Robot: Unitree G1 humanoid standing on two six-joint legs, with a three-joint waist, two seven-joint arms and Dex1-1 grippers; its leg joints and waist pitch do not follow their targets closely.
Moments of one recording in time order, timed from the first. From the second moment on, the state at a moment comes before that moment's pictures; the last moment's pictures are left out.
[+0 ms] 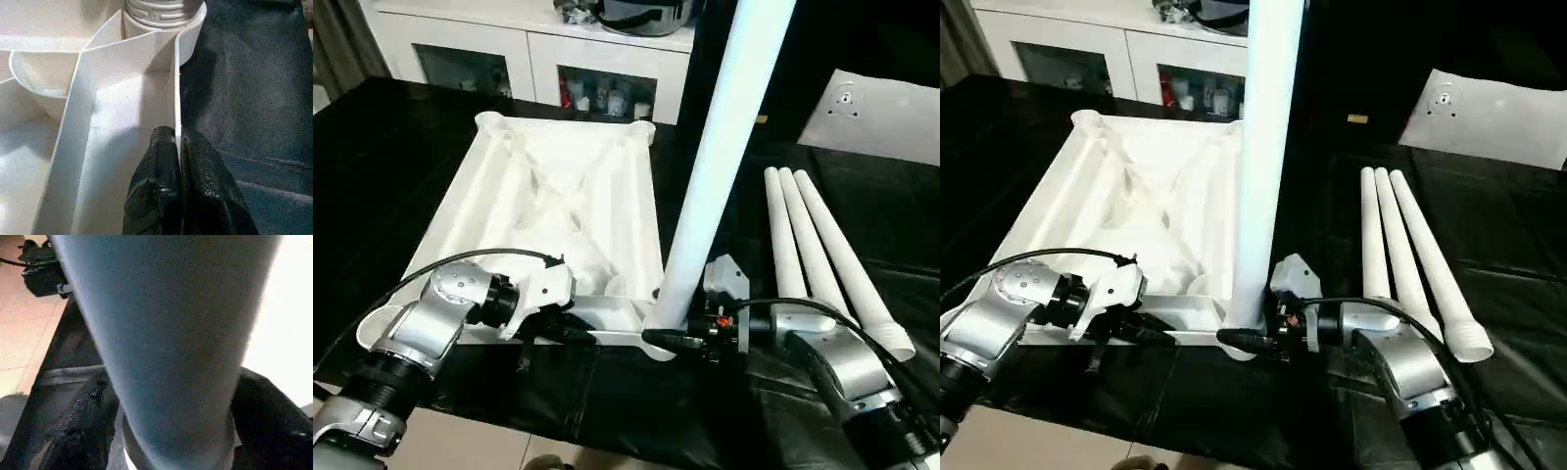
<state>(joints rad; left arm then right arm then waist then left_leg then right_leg) -0.44 0.57 -0.34 0.34 -0.06 0.08 -1.39 -0.28 -0.42 0.27 0.17 0.28 0.22 1.12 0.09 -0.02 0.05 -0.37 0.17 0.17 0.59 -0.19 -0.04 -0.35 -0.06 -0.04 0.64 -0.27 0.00</state>
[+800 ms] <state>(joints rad) -0.44 0.51 -0.30 0.33 -0.02 0.18 -1.23 -0.28 -0.31 0.20 0.23 0.24 0.23 0.93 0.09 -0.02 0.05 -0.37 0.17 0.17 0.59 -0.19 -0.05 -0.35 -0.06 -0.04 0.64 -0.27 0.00</state>
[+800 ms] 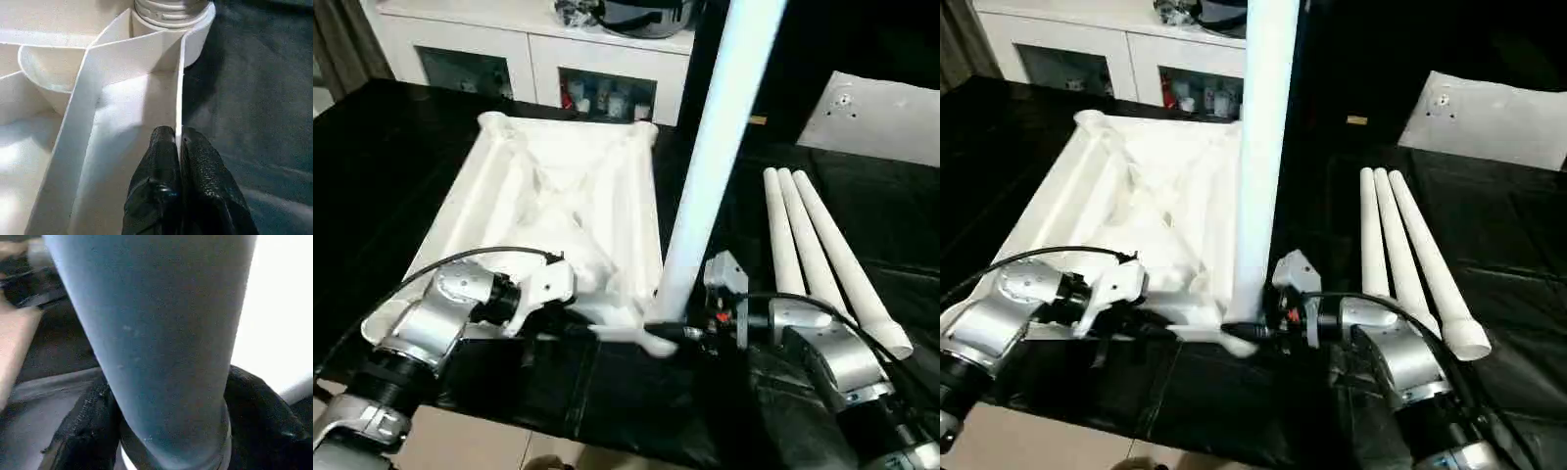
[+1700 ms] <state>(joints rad) -0.42 0.33 -0.29 0.22 0.08 0.38 -0.85 -0.27 -0.07 0.05 0.27 0.16 0.23 0.39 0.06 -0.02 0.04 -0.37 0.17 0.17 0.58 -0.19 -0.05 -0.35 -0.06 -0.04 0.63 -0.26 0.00</state>
